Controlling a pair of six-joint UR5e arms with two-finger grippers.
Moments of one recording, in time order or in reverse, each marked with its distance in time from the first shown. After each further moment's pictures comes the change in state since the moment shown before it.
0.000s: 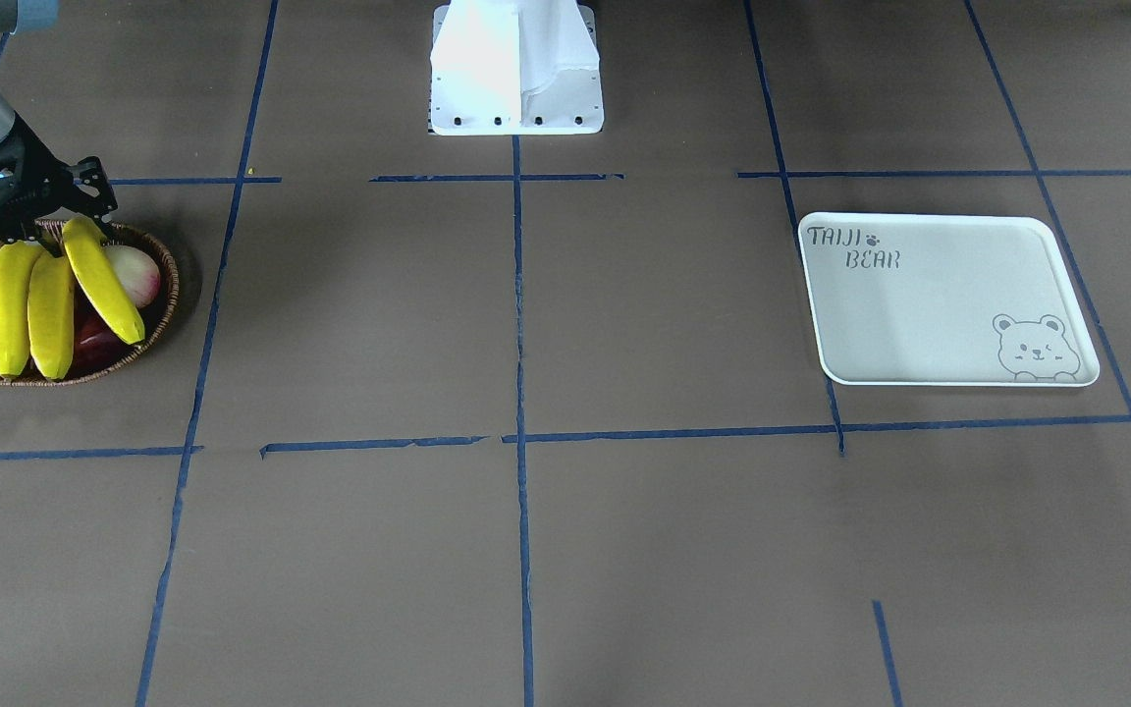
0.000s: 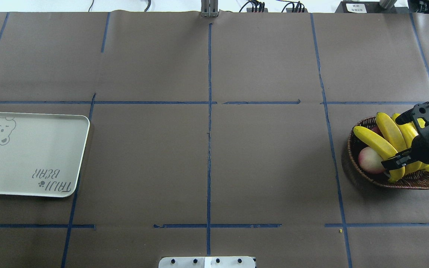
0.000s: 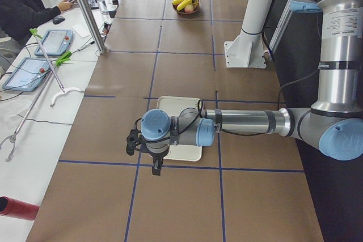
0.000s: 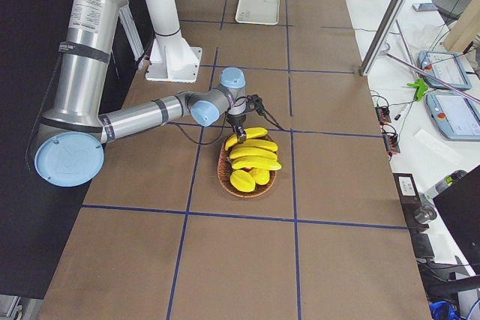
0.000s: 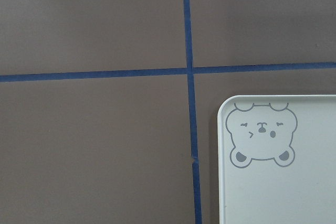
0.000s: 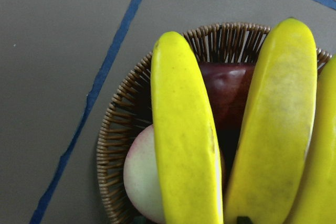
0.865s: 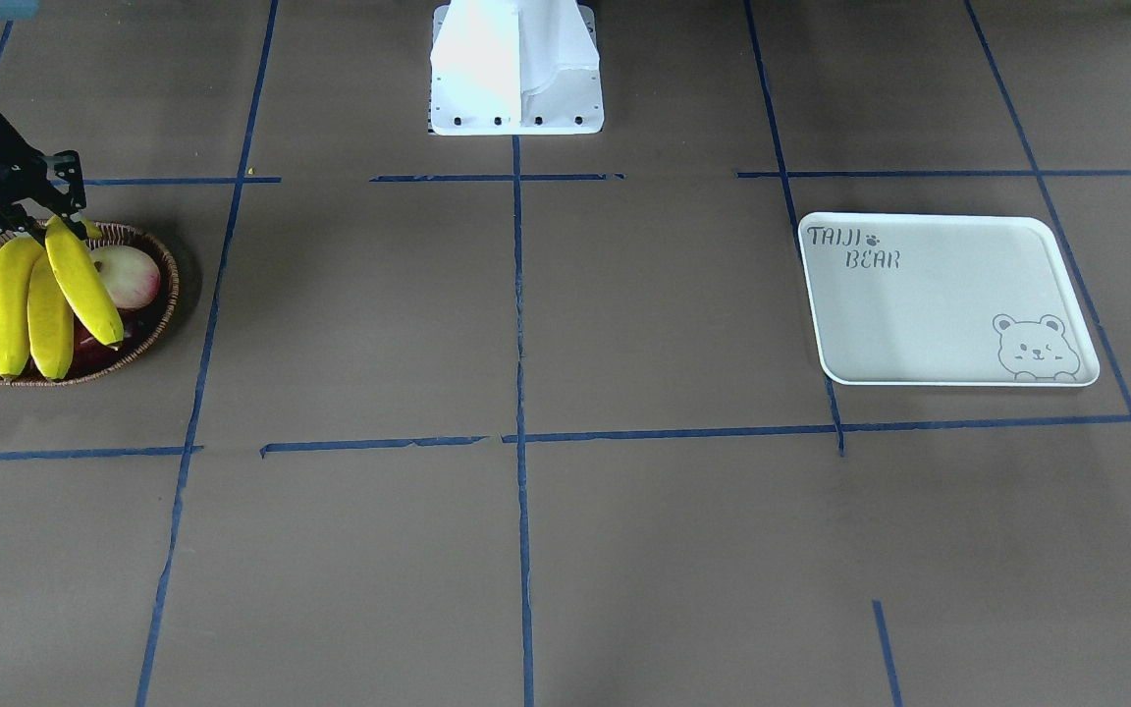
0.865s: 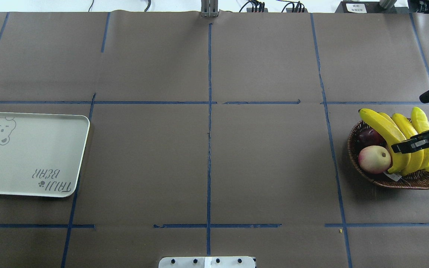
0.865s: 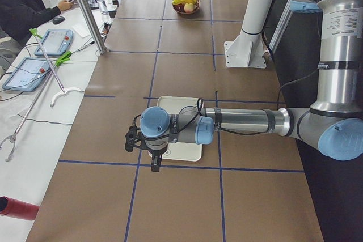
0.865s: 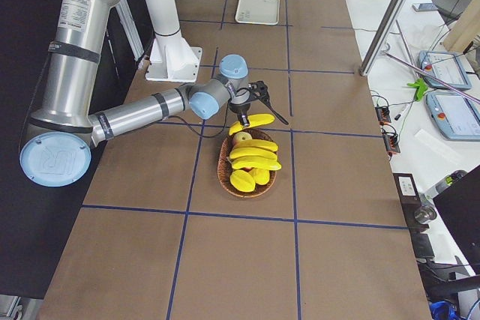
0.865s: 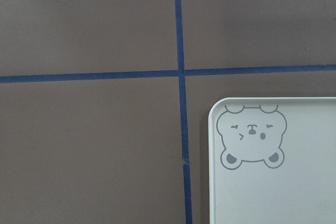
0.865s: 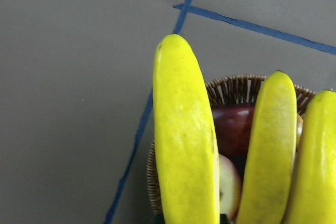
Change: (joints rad) left arm 0.001 -0.009 -0.022 -0.006 -0.024 -0.037; right arm 0.158 0.023 0.080 0.003 0.180 0.043
